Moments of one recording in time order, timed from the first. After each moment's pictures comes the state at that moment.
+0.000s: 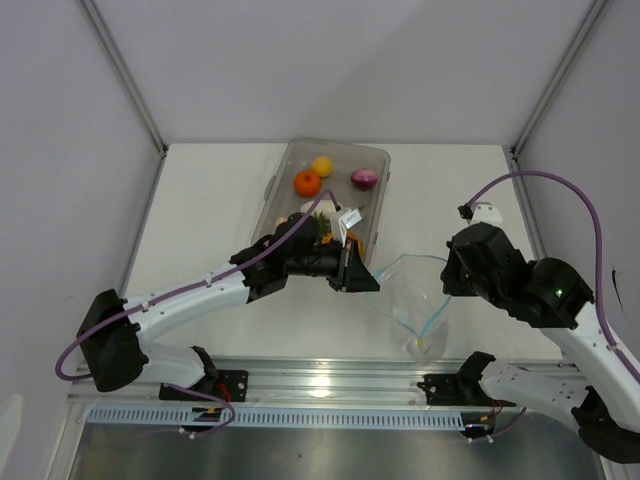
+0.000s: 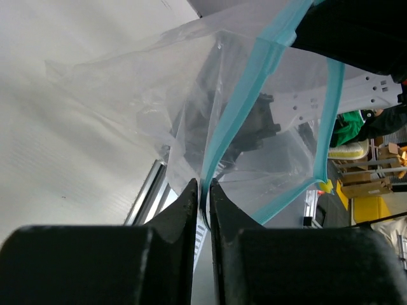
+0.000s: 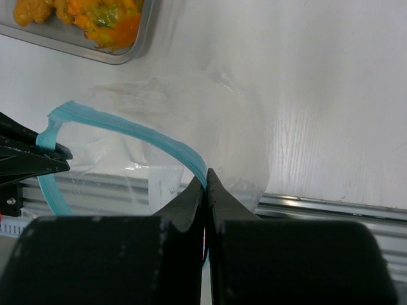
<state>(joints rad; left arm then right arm) -0.93 1.32 0.98 -0.02 0.51 -0.68 0.80 0.91 1.37 -1.31 0.39 0.64</state>
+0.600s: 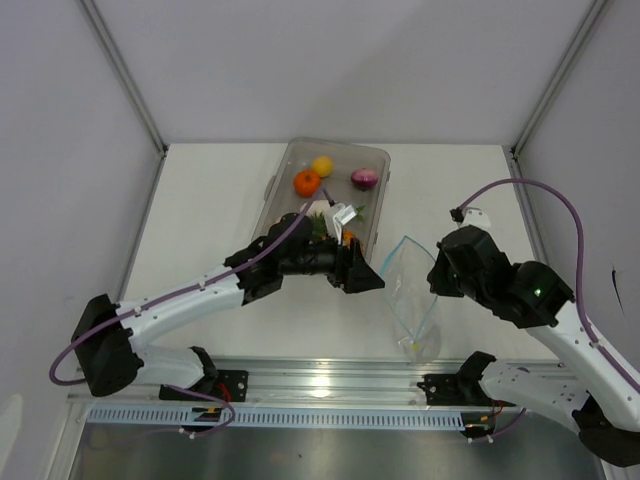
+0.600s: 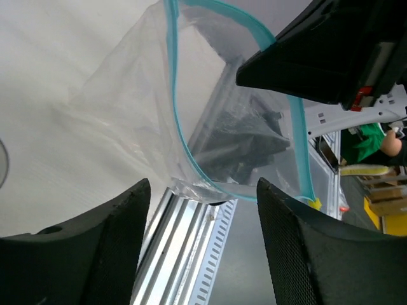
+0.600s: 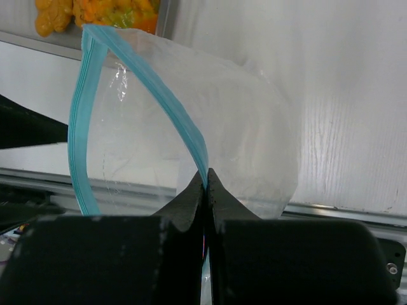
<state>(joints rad) -0.93 1.31 0.98 0.03 0.47 -0.62 0.79 0.88 1.23 -1.17 0.33 0.72</state>
